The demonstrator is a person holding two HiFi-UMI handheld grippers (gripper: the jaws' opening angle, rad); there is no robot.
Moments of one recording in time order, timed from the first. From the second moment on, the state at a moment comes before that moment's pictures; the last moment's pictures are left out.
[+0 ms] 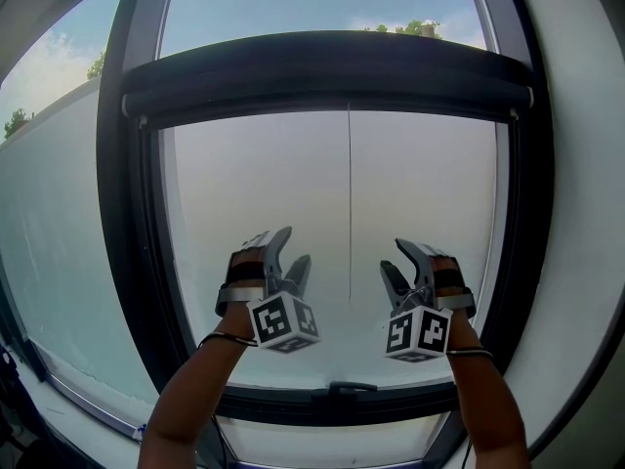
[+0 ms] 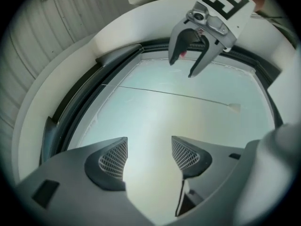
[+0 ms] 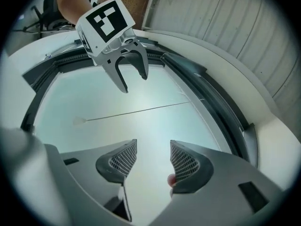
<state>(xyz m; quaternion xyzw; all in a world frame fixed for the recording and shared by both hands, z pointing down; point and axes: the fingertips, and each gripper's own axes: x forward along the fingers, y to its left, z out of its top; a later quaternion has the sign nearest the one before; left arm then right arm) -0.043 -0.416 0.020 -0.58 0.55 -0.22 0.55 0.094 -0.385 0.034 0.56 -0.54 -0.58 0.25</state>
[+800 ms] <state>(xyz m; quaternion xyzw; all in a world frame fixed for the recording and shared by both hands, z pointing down) -0.050 -0.418 -0.128 -0.47 0.58 -0.23 0.62 0.091 -0.408 -0.112 0.57 -0.38 -0.65 0.33</state>
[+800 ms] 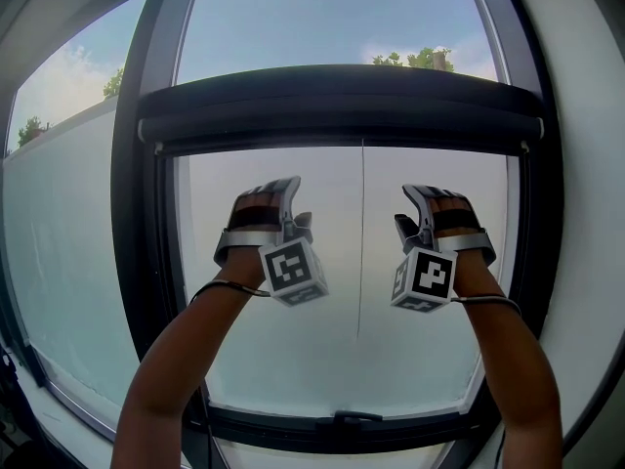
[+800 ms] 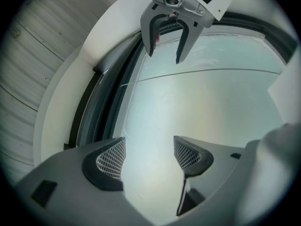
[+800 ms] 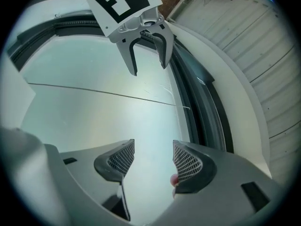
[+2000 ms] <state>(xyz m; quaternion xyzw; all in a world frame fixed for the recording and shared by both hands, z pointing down) -0.102 -0.443 -0.207 -0.37 0.65 -0.29 0.60 0.136 -0.424 -0.212 0.62 -0.29 -0.62 0.38</state>
